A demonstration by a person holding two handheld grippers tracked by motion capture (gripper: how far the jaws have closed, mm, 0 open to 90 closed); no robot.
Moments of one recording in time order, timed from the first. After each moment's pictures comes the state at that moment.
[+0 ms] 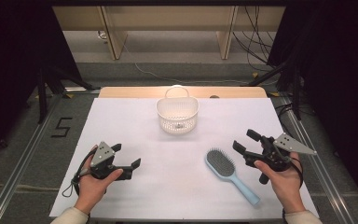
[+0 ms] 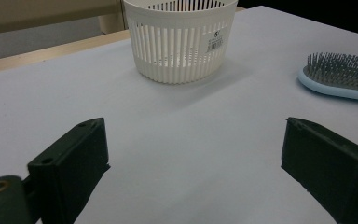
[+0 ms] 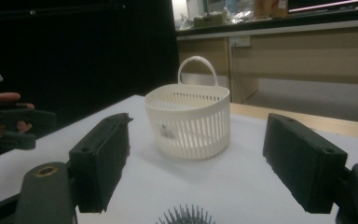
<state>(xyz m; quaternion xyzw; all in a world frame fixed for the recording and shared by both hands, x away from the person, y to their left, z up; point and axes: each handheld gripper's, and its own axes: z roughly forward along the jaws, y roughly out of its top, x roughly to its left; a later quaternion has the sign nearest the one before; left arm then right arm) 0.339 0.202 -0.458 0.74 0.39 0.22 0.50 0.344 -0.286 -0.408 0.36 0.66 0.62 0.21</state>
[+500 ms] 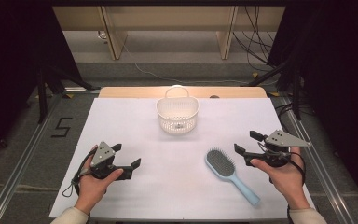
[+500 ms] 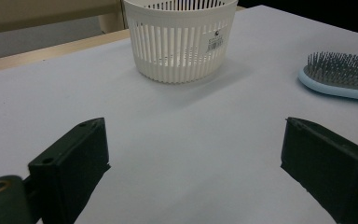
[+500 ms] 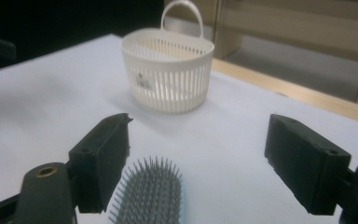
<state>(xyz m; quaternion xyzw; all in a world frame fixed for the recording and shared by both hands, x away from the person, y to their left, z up) 0.340 0.202 -0.458 0.74 0.39 0.22 0.50 0.349 -0.283 -0.396 0.36 0.76 0.49 0.24</state>
